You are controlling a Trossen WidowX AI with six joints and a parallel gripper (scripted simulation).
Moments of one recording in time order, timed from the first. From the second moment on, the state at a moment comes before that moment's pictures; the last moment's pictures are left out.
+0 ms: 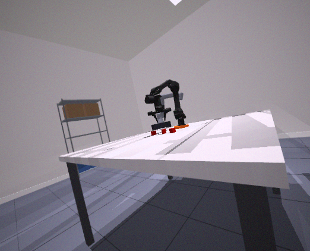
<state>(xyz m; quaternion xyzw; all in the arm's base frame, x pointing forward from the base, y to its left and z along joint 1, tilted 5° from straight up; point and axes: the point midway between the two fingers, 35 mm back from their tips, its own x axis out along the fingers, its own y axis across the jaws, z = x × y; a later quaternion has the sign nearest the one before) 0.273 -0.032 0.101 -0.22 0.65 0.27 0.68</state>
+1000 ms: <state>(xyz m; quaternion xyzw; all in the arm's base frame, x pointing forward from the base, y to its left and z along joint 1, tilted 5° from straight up) 0.271 -0.027 0.039 -0.22 0.65 0.27 0.68</state>
